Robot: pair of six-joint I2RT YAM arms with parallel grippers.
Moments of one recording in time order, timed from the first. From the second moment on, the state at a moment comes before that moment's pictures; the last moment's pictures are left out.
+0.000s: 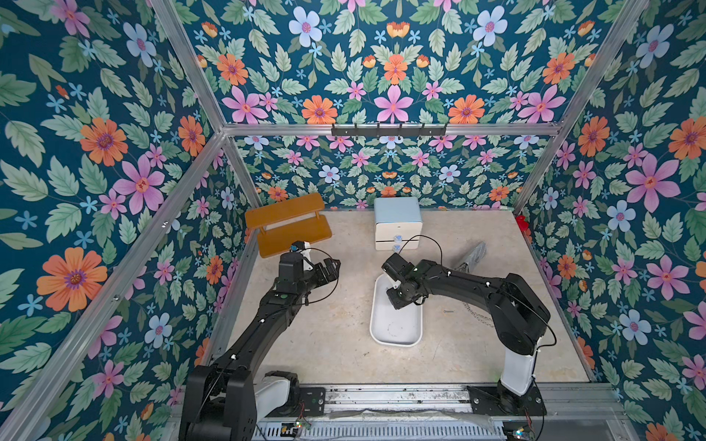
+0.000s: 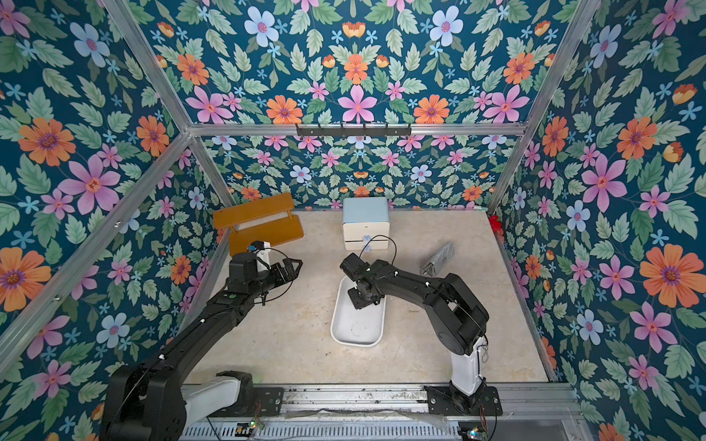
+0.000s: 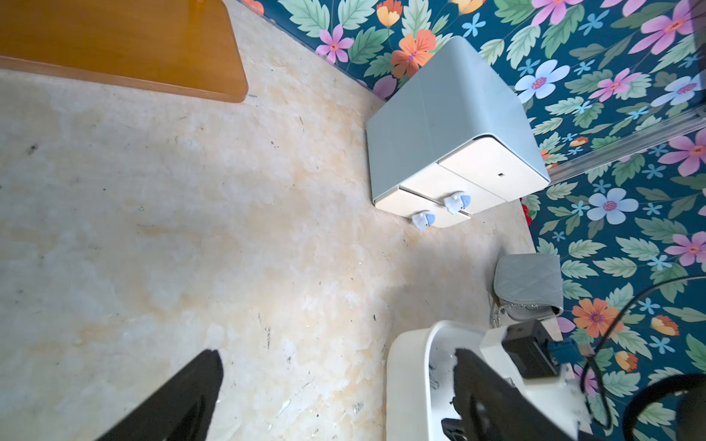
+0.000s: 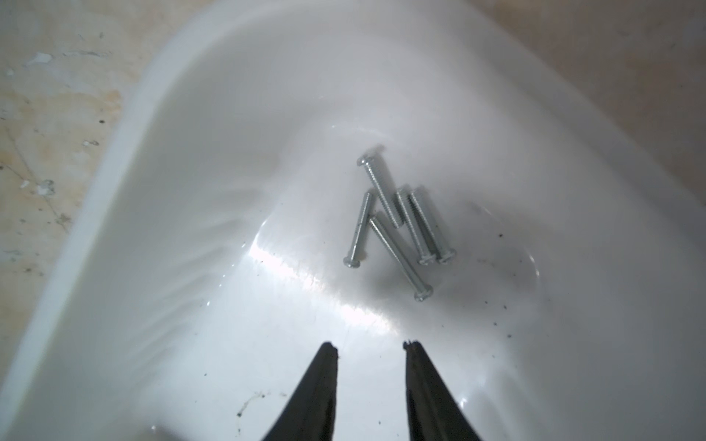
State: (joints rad) left arm -0.18 1.15 0.64 -0.05 0.27 -0.56; right arm 0.85 1.90 1.33 -0.72 0.04 0.29
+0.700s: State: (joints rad) left arm -0.18 1.13 0.64 -0.11 0.25 -0.57; right arm 0.79 1.98 1.35 -0.68 0.01 0.27
